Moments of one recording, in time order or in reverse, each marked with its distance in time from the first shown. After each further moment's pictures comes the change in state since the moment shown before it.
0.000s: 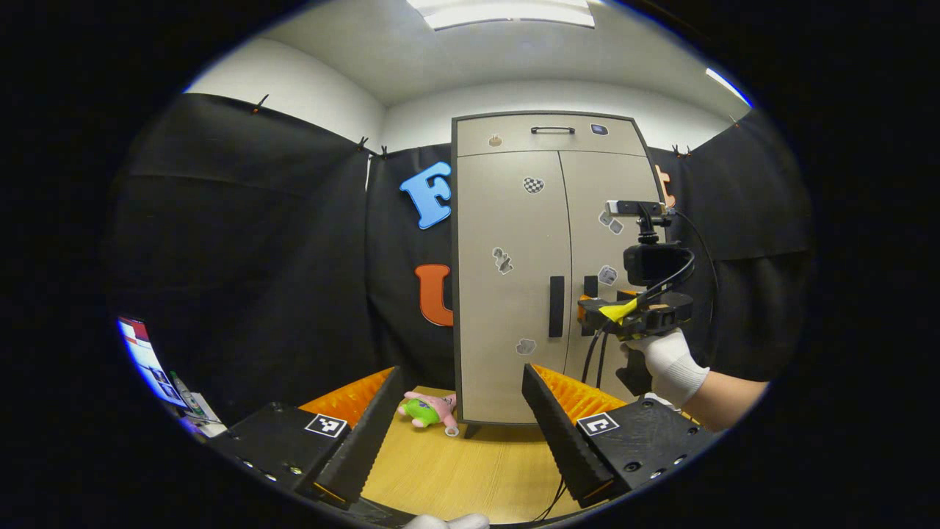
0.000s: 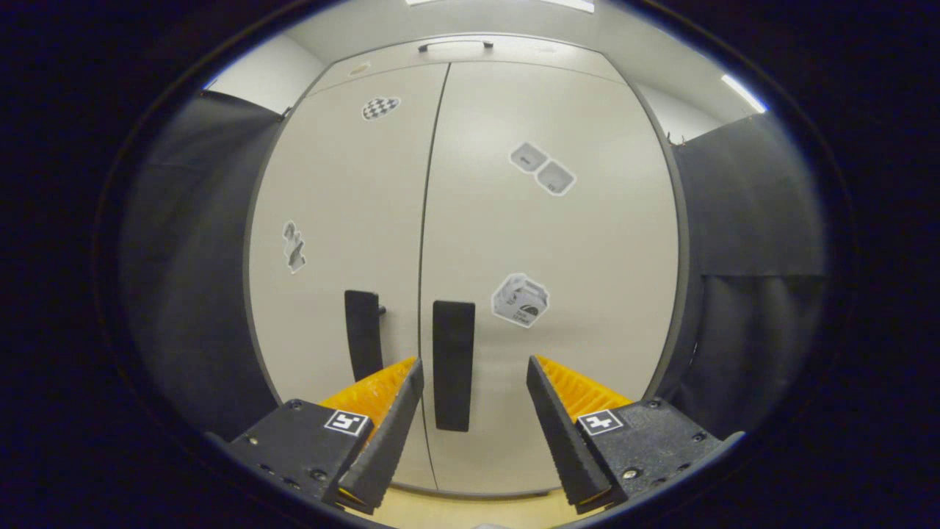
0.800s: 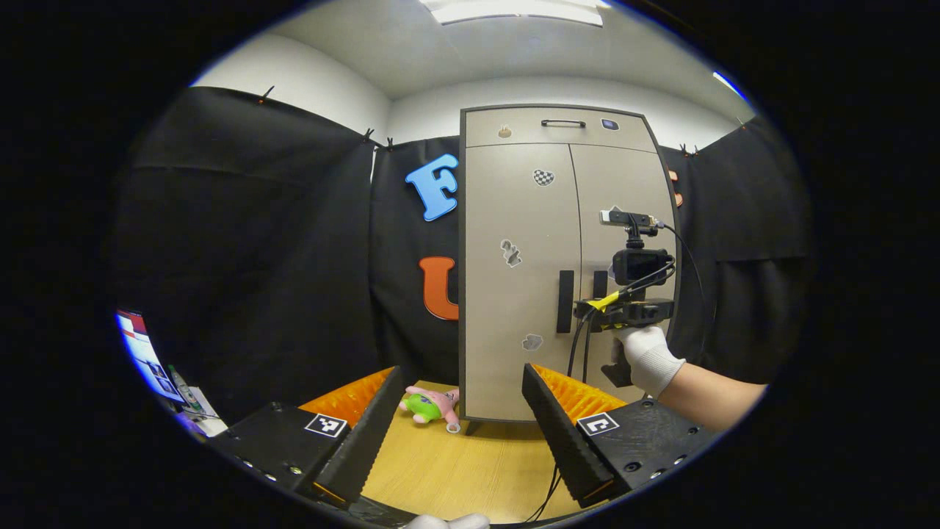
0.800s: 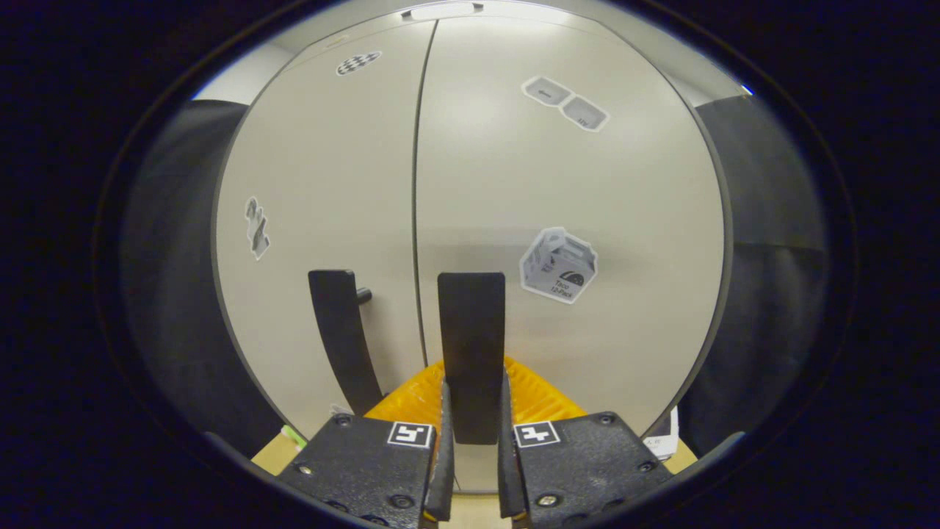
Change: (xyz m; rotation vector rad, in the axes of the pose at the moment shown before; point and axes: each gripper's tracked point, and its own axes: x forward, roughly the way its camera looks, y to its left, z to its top) left arm 0.008 0.008 -0.011 -0.020 0.030 -0.005; right arm 0.029 0.016 -0.021 0.075 0.103 0.013
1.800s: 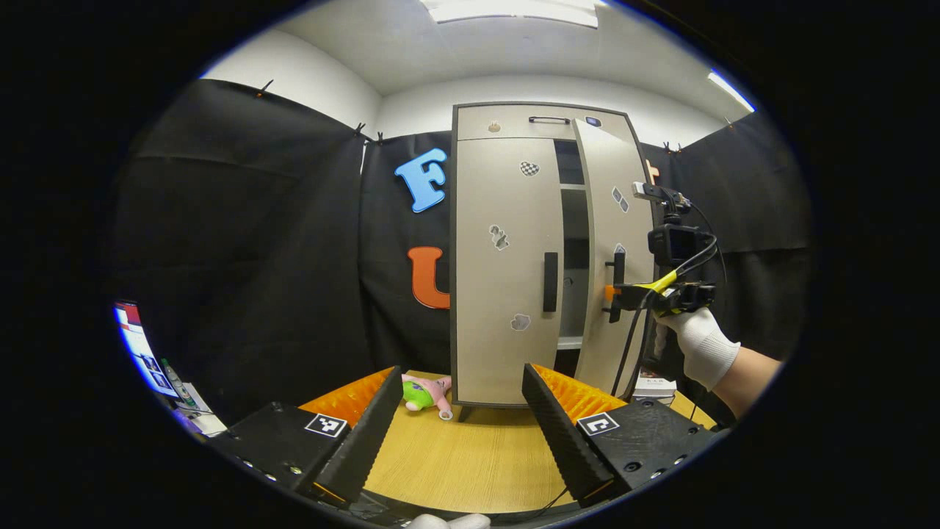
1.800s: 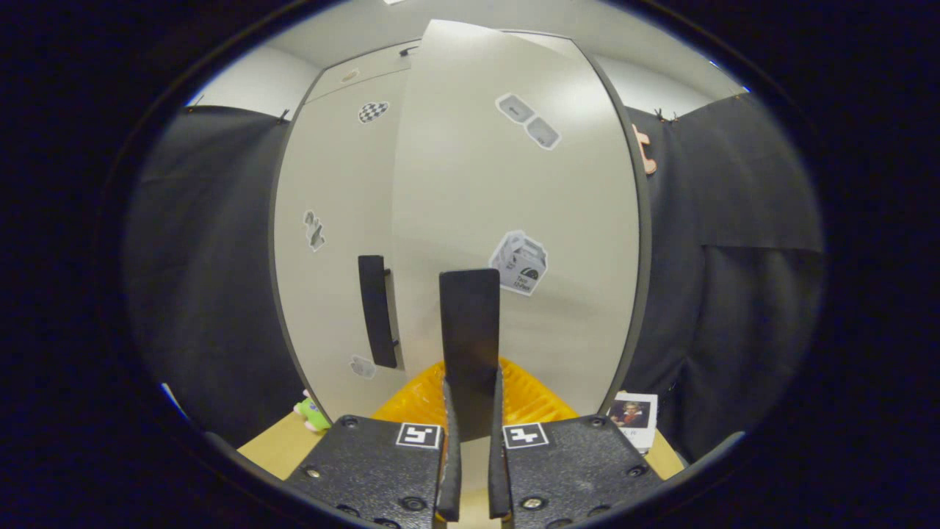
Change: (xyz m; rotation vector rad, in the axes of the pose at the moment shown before) left arm -0.033 0.003 -0.030 0.007 0.009 -0.077; right arm -0.113 -0.044 -0.017 -0.018 -0.028 0.044
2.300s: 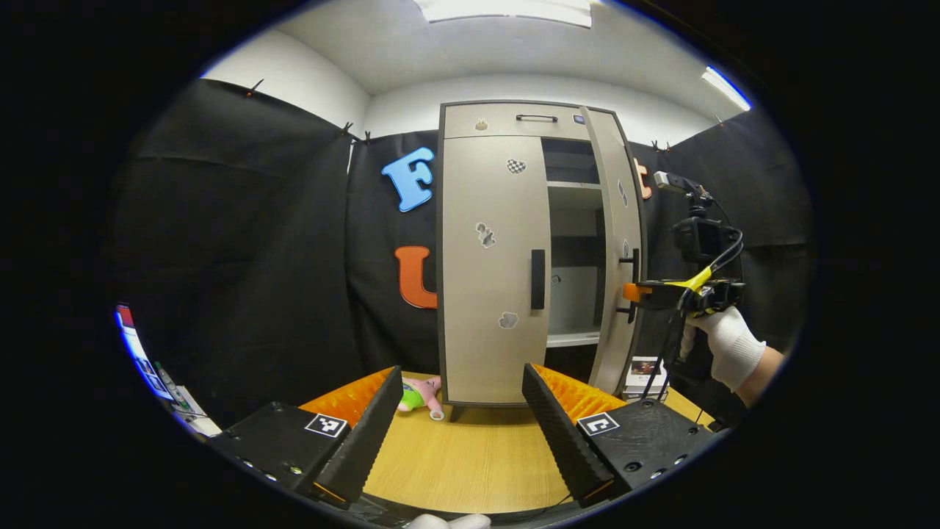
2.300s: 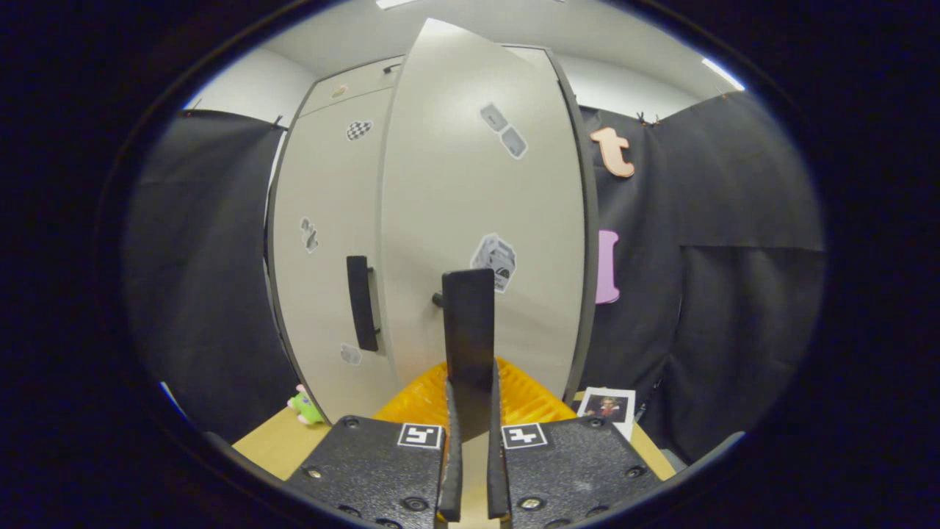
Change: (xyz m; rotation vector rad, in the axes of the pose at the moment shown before) left arm 0.009 -0.014 -0.005 0.002 0.005 -0.066; right arm -0.048 -0.041 -0.005 0.011 -0.012 -0.049
